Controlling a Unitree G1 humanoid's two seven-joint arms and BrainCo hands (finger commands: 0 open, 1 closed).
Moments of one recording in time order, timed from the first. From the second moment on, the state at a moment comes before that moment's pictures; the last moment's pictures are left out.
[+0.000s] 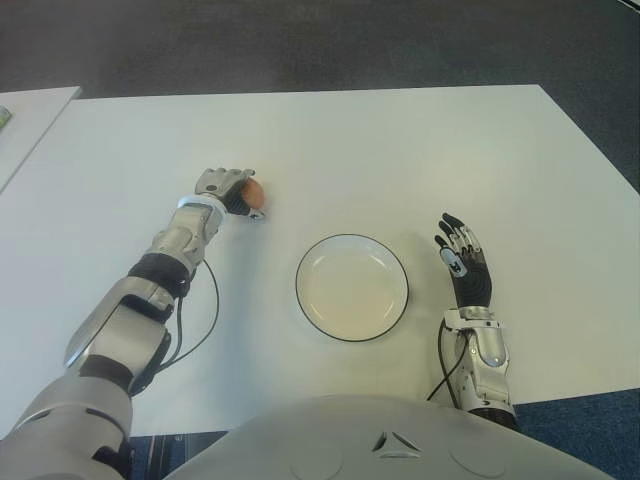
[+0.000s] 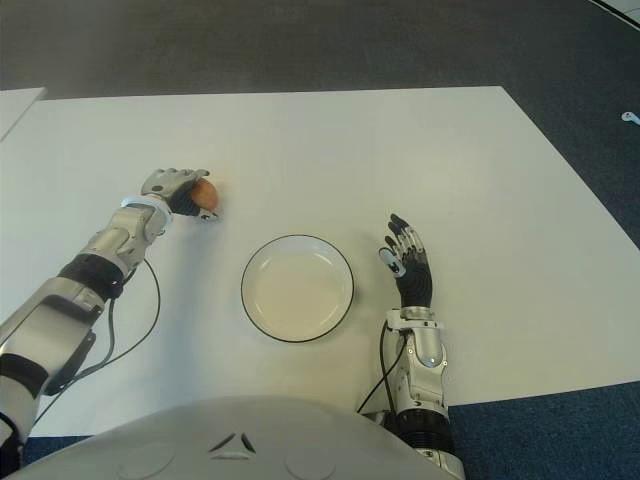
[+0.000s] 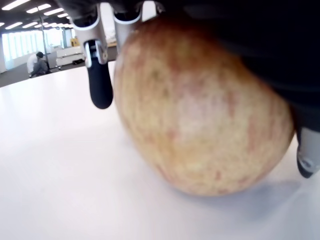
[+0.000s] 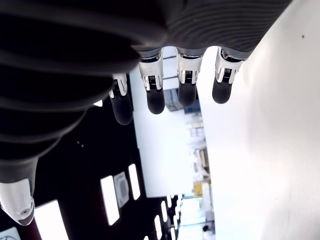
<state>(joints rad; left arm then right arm) -0.58 0.49 -0.50 0.90 0.88 -0.01 0.15 0.23 -0.03 -0.15 0.26 0.22 -0.50 0.23</state>
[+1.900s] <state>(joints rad) -0.47 0.59 -0.24 0.09 0.68 0.12 -0.11 0.24 -0.03 -0.17 0.23 0.24 -0.50 0.24</state>
